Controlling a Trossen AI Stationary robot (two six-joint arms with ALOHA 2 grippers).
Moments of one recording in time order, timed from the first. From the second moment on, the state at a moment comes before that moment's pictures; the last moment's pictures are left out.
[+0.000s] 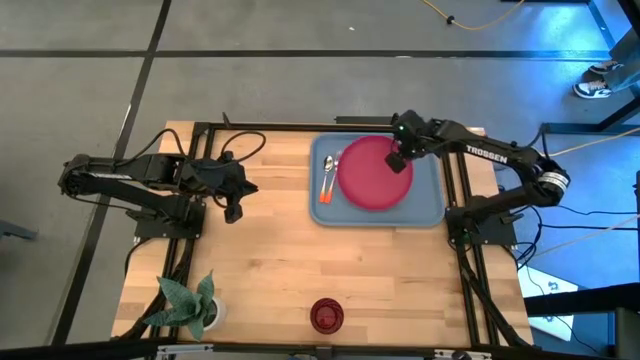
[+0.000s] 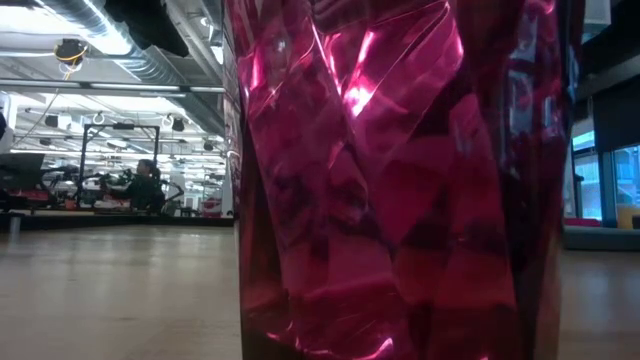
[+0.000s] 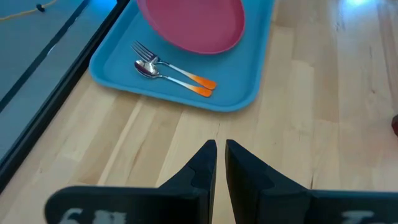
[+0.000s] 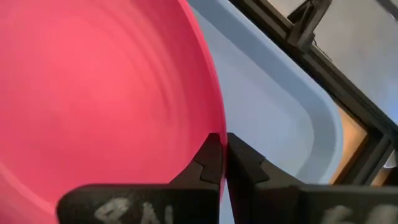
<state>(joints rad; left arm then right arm) -0.05 0.84 0.93 -0.78 -0.26 -0.21 -0.67 1.36 0.95 -0.77 0.23 0.13</state>
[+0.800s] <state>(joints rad) -0.05 0.84 0.93 -0.78 -0.26 -0.20 -0.69 1.53 0.95 -0.75 0.33 0.24</state>
